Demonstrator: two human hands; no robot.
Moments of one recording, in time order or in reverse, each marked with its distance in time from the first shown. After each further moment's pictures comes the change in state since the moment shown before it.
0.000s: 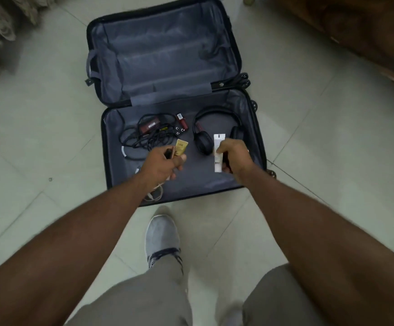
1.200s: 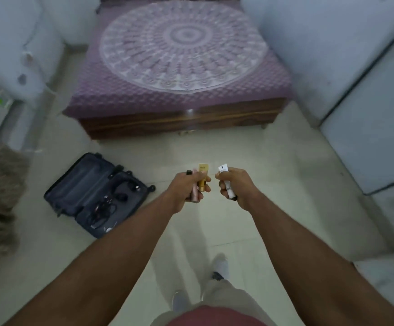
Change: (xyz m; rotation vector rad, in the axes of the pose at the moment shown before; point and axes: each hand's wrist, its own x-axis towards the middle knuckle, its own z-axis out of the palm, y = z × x) left_hand -0.902 0.417 0.126 0.225 -0.812 0.131; right_hand -1.040 -0.106 -0.201 0.566 0.551 -0.179
